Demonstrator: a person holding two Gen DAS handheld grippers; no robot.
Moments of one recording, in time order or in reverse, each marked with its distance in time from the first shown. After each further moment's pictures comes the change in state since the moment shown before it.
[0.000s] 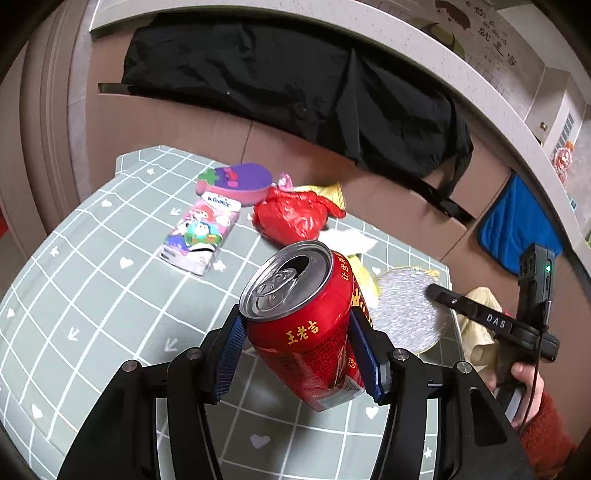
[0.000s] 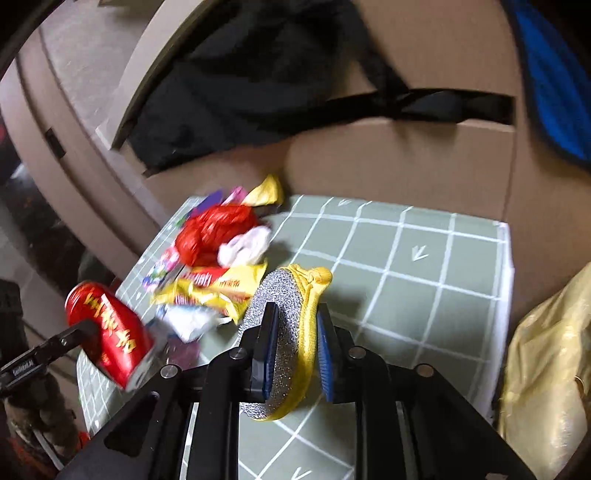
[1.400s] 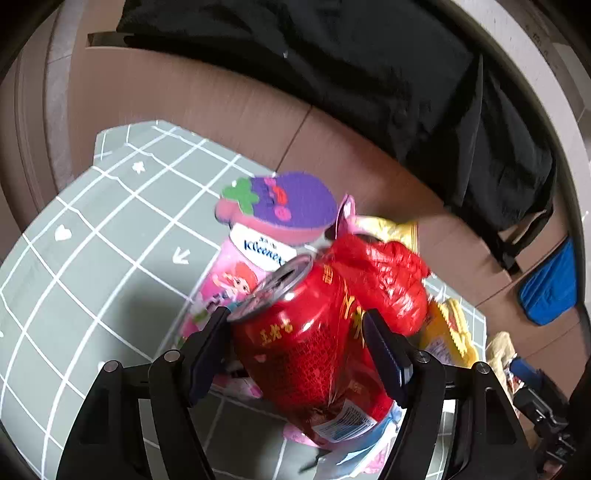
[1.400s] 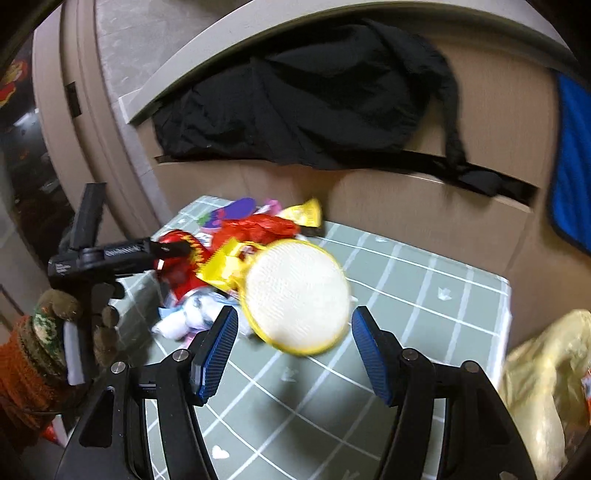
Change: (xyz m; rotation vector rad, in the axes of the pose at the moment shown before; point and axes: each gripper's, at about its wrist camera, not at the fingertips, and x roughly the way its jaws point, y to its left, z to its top) left arm 0.110 0.088 0.079 -0.106 0.096 -0.049; right arm -0.003 0.077 0.005 -0.178 -0.070 -0.092
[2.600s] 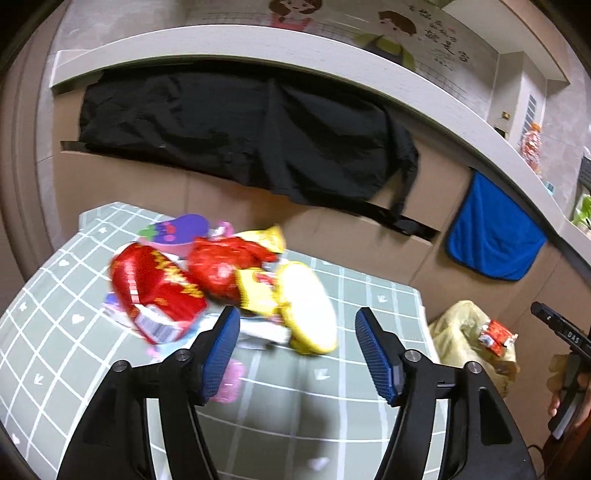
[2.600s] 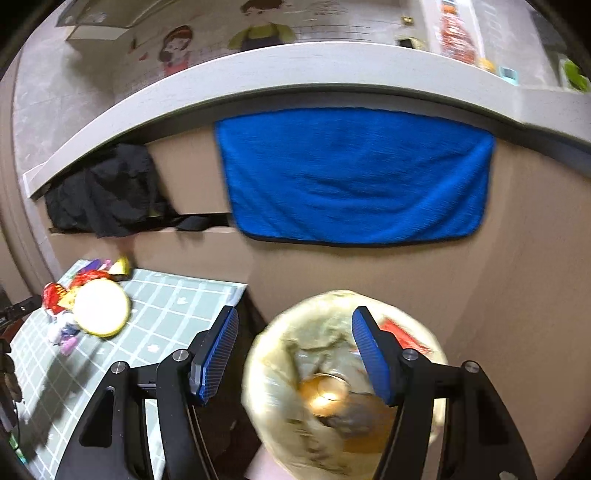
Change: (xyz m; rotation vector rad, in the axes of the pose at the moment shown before) left arm -0.085 -0.140 -0.094 0.231 -0.264 0.008; right arm -0.190 -0.180 -0.069 0.178 -0.220 -0.448
